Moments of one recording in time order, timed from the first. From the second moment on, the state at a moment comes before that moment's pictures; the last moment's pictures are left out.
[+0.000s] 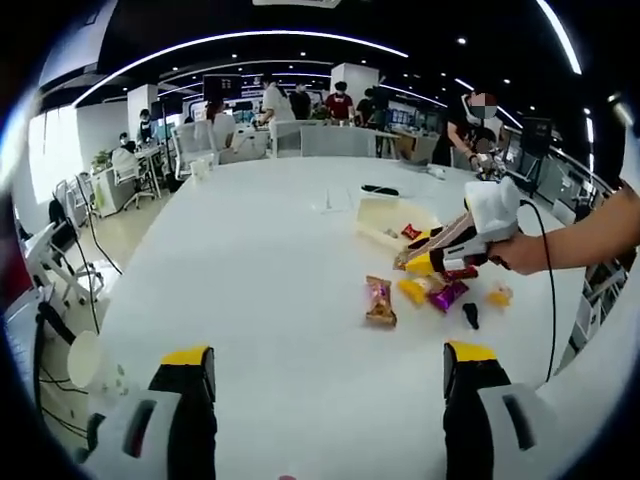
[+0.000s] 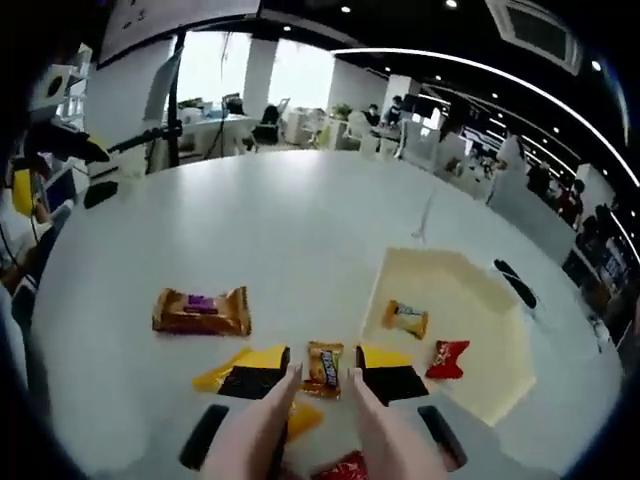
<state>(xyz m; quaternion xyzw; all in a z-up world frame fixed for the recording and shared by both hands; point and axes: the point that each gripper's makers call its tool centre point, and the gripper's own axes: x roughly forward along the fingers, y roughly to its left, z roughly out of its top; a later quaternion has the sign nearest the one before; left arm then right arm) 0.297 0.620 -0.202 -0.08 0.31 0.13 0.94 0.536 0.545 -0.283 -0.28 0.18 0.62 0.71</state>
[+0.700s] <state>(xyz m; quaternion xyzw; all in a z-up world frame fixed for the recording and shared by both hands) 0.294 0.623 -0.202 -0.08 0.31 0.13 0.94 0.520 0.543 -0.290 -0.25 0.25 0.62 0.70</state>
